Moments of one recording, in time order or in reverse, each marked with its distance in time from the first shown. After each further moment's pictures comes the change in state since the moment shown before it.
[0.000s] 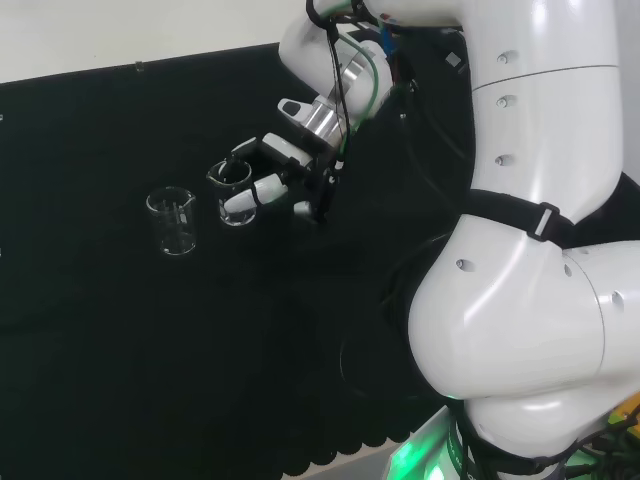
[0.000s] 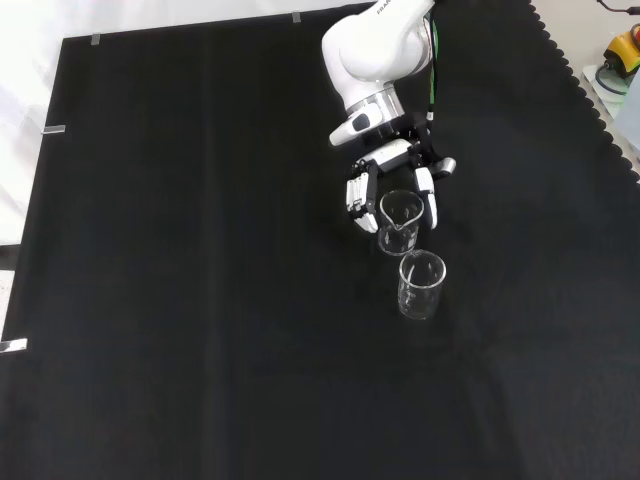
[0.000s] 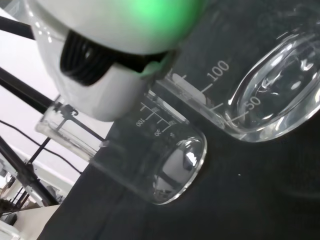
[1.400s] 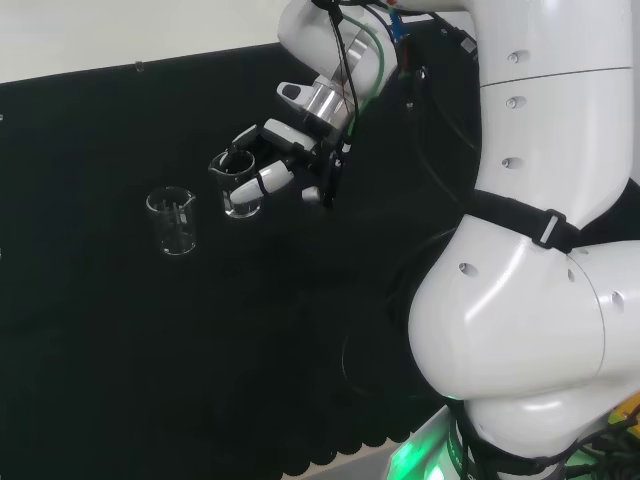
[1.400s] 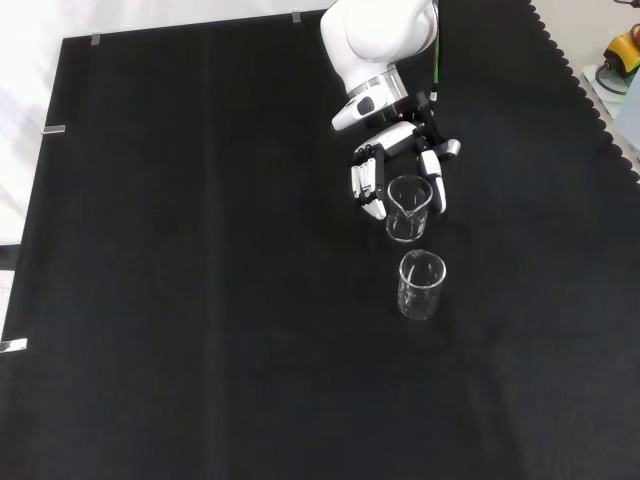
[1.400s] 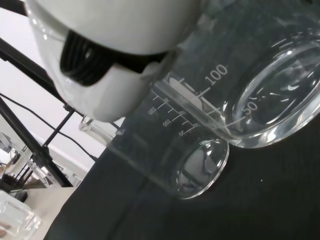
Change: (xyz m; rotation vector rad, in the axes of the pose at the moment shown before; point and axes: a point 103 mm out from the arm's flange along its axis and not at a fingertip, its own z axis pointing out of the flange) arm 0.022 -0.007 -0.021 0.056 -0.036 -0.032
